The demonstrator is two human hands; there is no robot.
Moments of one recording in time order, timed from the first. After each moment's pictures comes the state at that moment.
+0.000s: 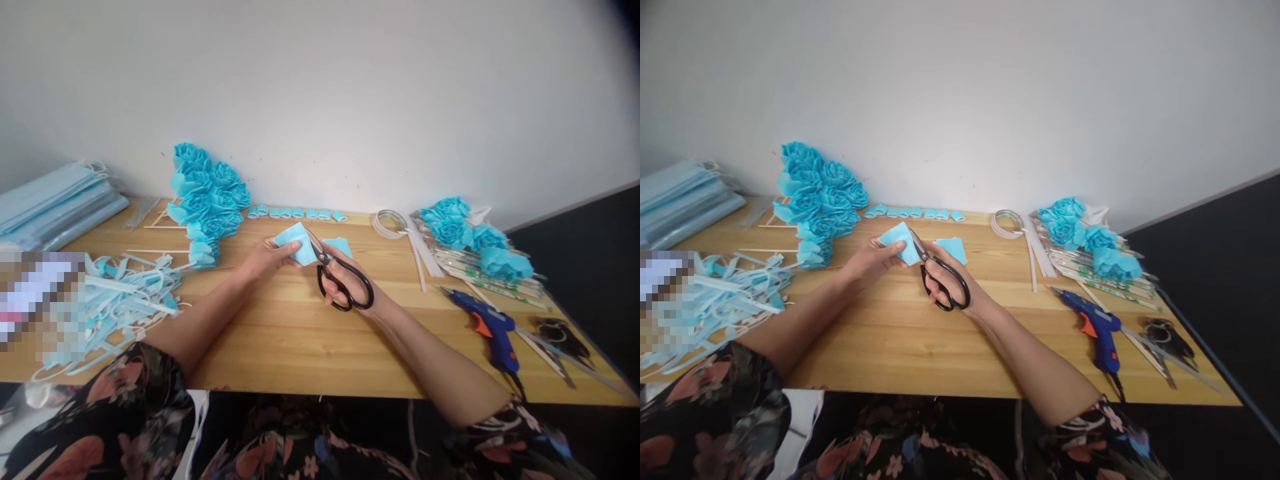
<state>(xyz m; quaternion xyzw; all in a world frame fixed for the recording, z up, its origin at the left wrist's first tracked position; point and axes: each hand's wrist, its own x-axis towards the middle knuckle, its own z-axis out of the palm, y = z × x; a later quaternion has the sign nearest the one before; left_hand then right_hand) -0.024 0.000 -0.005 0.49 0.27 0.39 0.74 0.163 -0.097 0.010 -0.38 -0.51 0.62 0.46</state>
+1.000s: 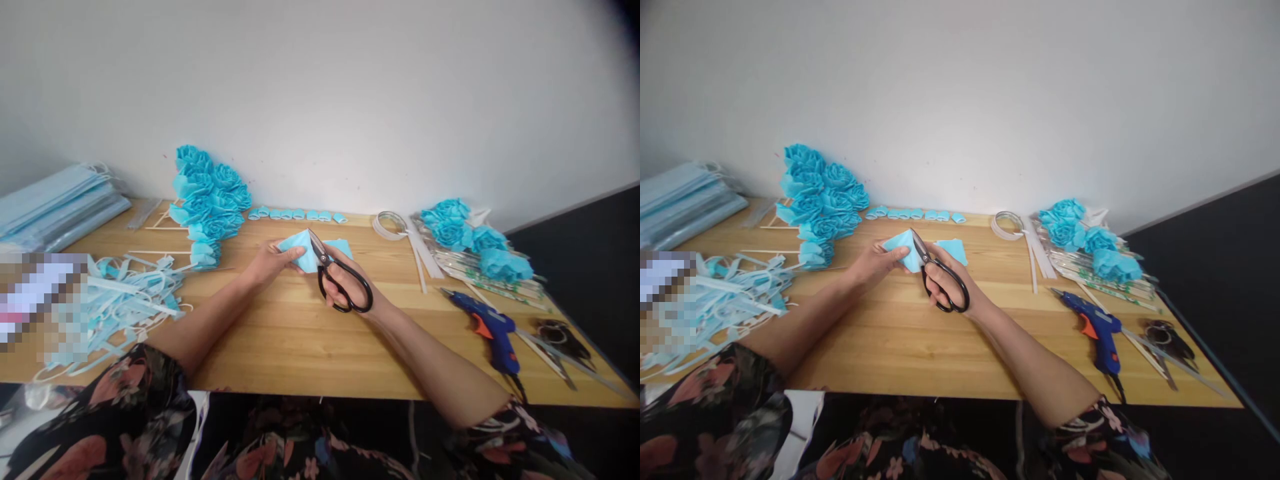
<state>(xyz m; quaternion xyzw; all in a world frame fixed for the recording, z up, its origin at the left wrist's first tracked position) -0.022 -0.004 -0.005 0.54 0.29 0.37 0.70 0.159 -0.098 0.011 -0.38 -0.52 0.60 0.47</state>
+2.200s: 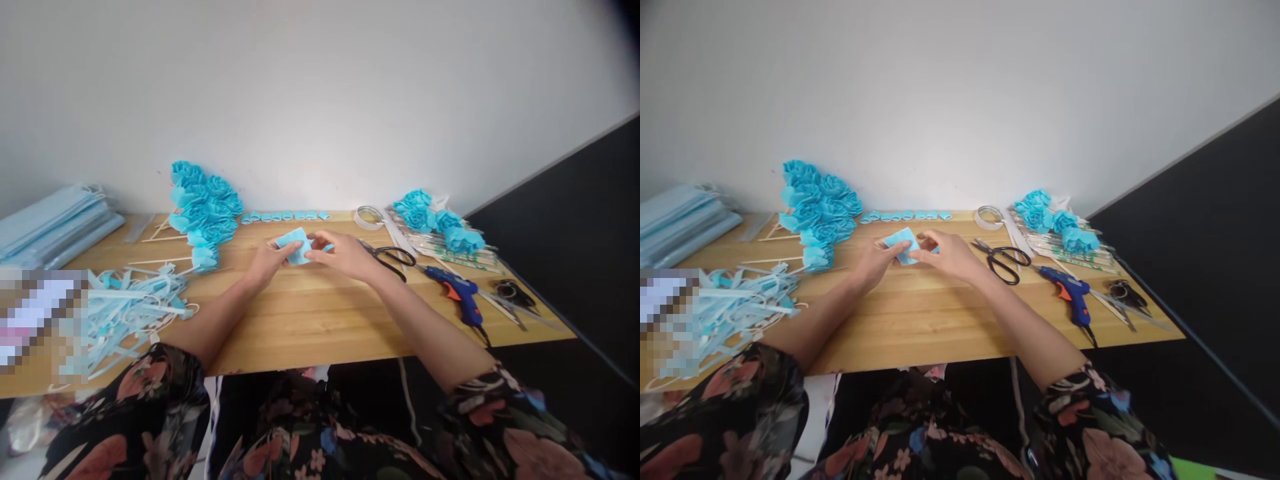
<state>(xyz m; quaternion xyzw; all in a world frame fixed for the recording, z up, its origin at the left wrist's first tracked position) -0.017 -0.017 0.006 0.58 0.38 0.40 0.59 0.166 -0.088 0.054 -0.61 -0.69 0.25 0.29</state>
